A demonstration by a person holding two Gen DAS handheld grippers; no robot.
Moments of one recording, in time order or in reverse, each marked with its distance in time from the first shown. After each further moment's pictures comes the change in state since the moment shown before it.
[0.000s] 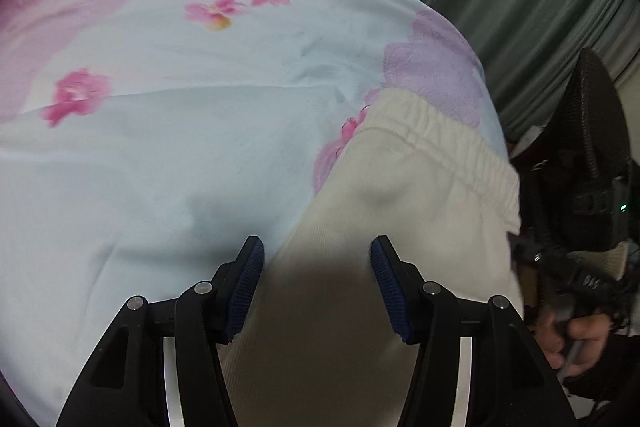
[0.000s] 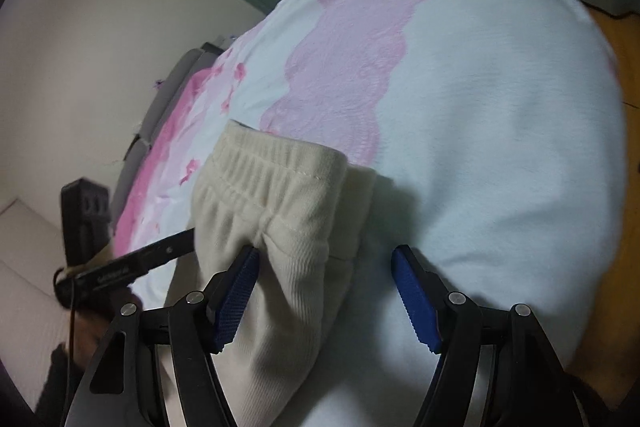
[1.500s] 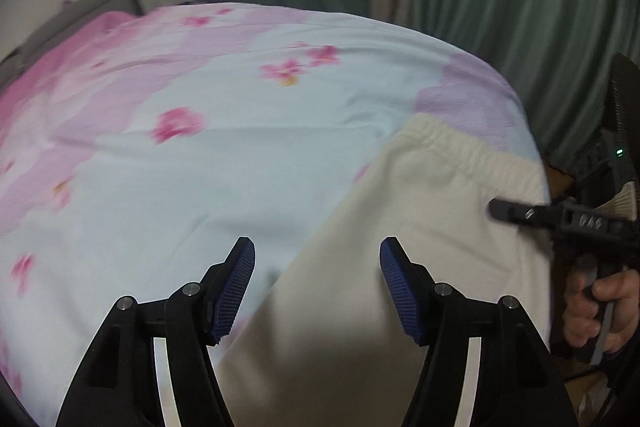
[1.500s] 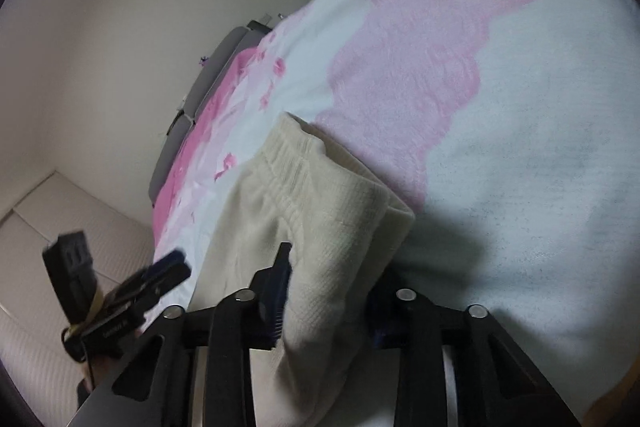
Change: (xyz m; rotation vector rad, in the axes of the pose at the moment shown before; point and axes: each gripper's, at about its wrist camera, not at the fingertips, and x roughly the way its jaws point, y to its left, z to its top) left arm -0.064 -0.038 -0.044 -0.037 -0.221 0.361; right arm 0.022 0.001 0.045 -0.081 0.070 0.159
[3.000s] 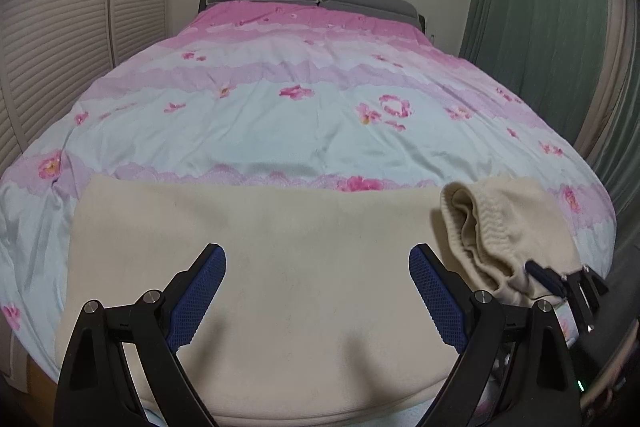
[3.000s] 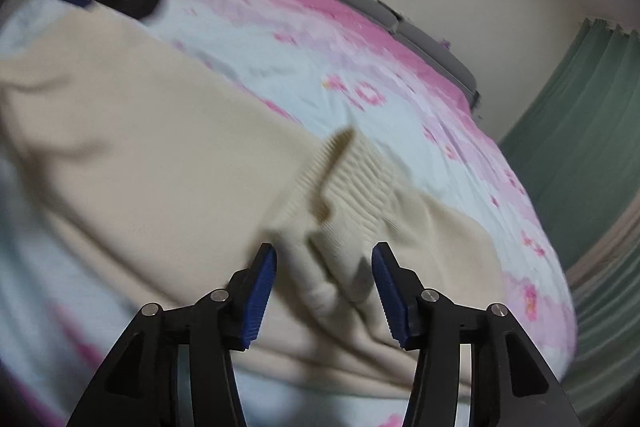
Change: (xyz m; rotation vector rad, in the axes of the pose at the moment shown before) left arm -0.350 0.151 -0.387 -0.704 -0.220 0.523; right arm -0.004 0.363 -0.433 -1.460 0.067 -0.269
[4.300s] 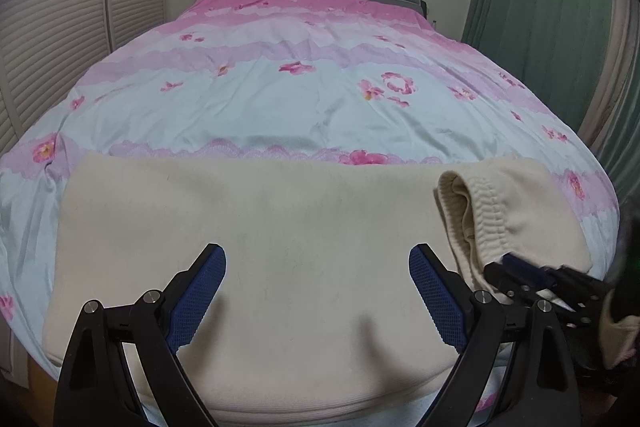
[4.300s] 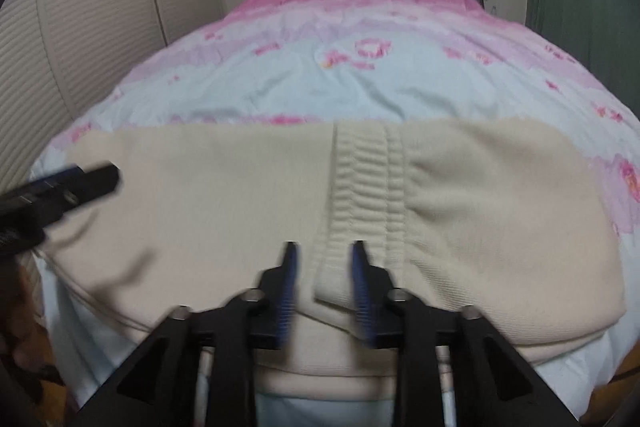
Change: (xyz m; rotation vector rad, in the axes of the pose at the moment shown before) left arm 0.016 0.003 -0.015 -0.011 0.067 0.003; right arm 0.035 -0.037 0.009 0.490 0.082 0.296
